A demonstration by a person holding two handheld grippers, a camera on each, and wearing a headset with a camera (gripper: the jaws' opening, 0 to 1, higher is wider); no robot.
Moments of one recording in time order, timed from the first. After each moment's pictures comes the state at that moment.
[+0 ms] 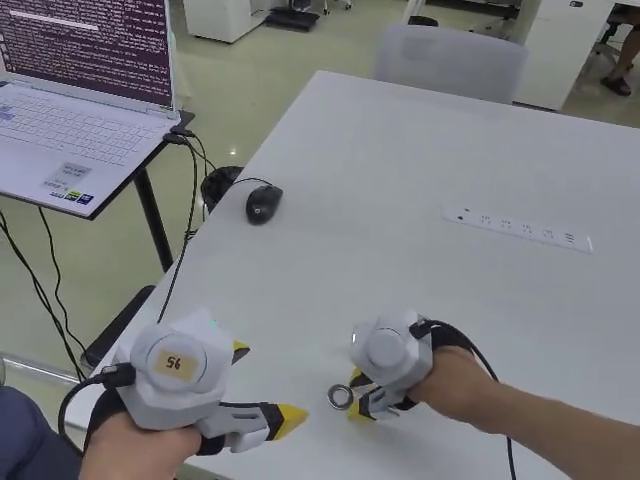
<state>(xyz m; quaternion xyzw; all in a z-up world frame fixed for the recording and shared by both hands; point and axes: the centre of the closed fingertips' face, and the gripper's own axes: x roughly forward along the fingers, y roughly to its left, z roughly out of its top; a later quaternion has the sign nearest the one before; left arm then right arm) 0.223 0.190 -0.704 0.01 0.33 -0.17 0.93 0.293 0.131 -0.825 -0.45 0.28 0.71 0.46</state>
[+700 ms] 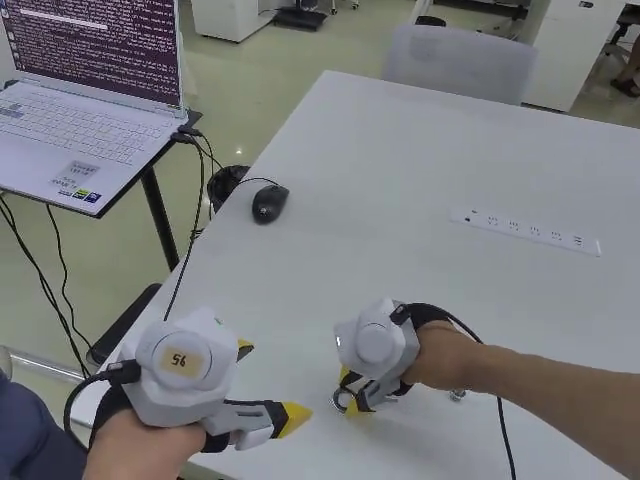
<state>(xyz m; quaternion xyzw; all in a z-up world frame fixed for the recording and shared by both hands) 0.225 0.191 -0.702 0.01 0.33 -0.17 0.93 0.283 0.138 -0.825 -0.50 0.24 0.75 0.35</state>
